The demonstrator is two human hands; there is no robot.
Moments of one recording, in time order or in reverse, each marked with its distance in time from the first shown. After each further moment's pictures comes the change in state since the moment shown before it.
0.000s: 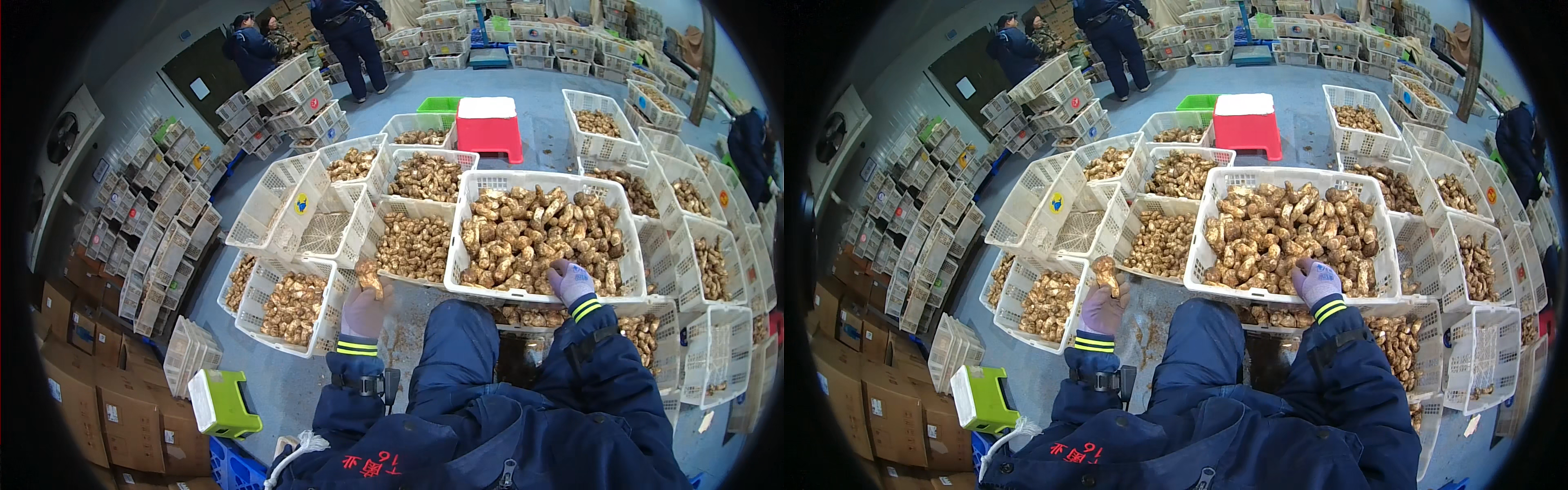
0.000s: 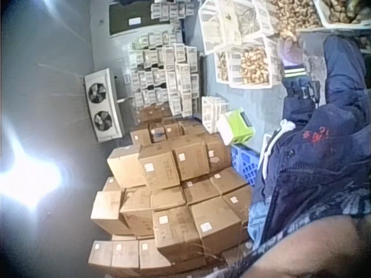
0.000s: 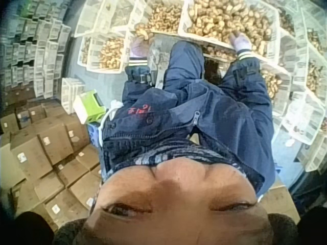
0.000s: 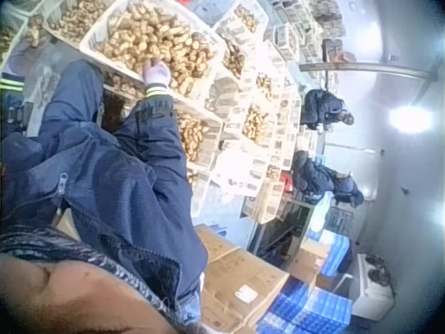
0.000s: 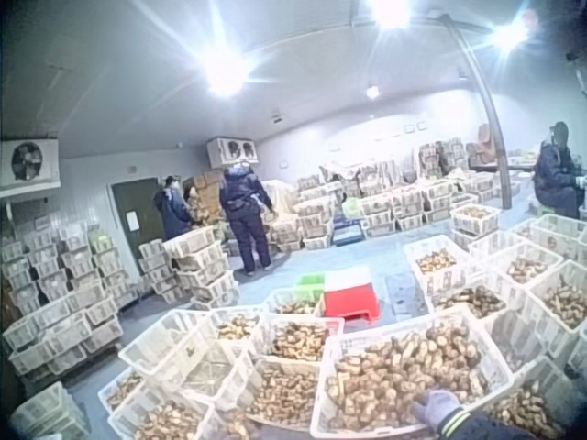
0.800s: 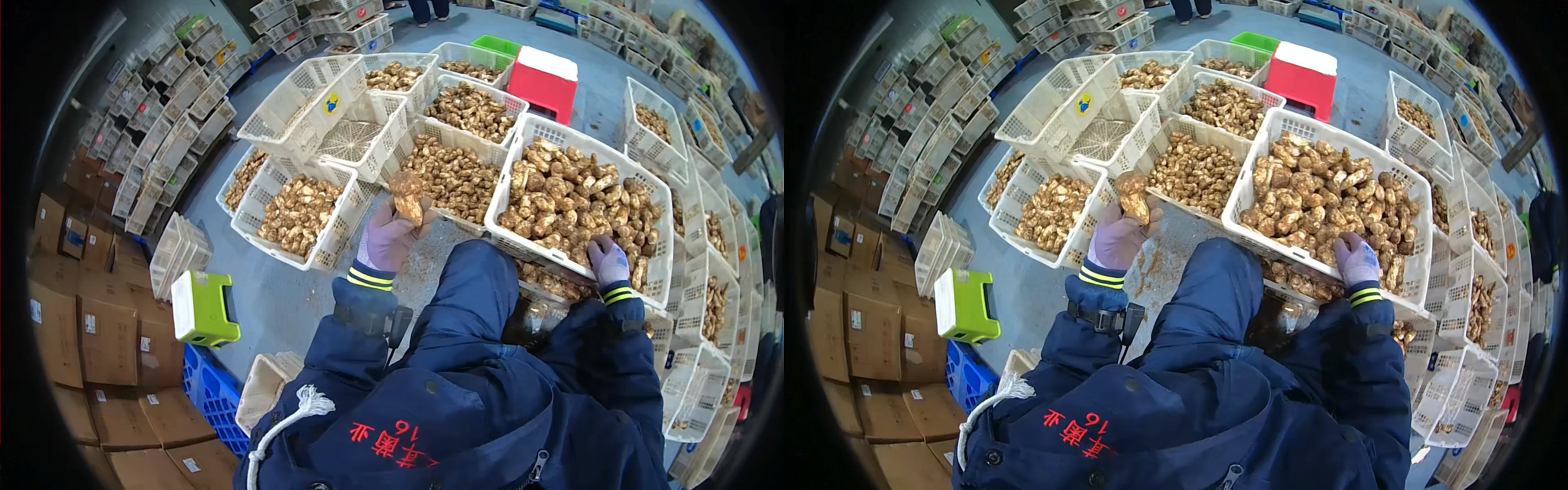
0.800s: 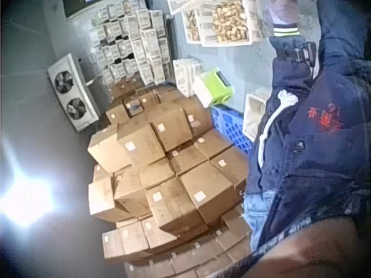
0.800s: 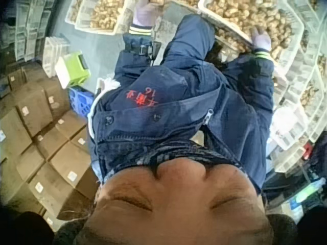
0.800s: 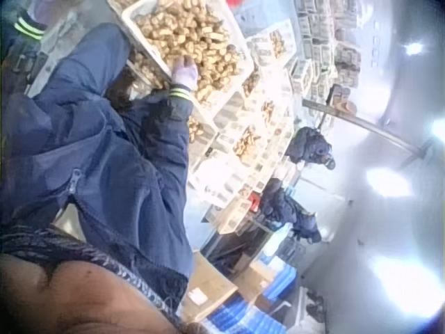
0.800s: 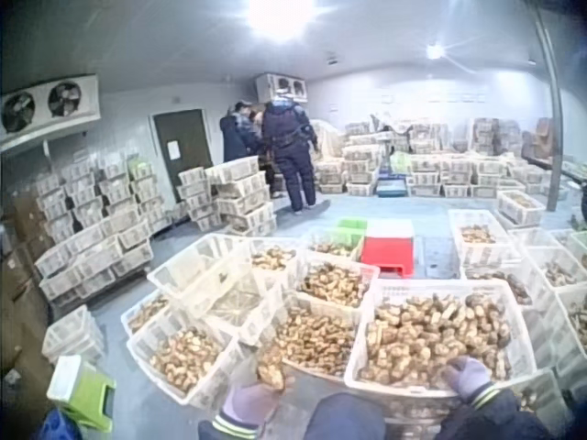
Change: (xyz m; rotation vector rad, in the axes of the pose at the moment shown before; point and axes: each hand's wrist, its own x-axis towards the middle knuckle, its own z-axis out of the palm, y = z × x) left_hand -0.016 0.028 0.019 -0.202 -0.129 -0.127; right_hand 0.004 -0.001 -0.003 -0.037 0.021 -0.057
